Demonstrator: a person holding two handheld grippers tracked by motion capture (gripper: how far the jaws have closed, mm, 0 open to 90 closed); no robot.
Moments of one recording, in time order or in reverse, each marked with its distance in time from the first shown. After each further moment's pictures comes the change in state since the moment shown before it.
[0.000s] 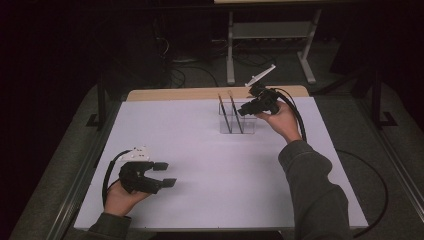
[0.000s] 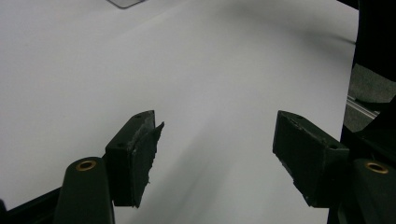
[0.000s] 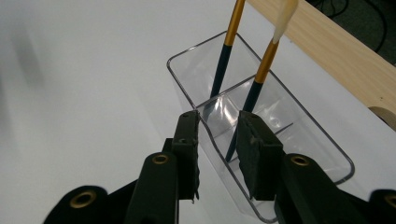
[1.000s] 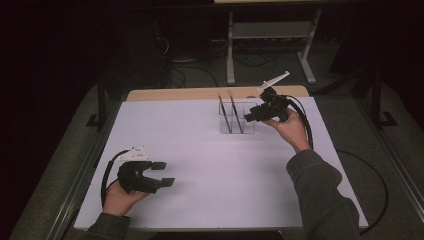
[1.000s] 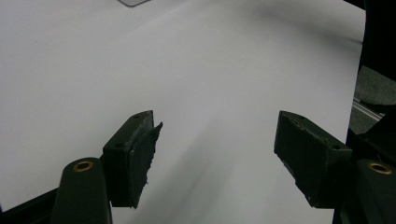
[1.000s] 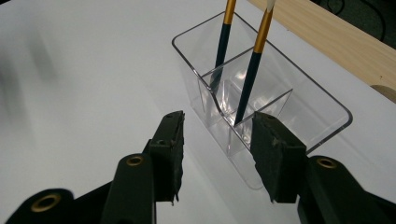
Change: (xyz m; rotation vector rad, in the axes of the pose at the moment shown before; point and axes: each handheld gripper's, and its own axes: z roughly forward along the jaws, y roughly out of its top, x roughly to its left) left arm 0.002 -0.002 -0.002 -0.003 0.014 -0.011; right arm 0.002 -0.030 -0.016 -0.056 0.014 0.061
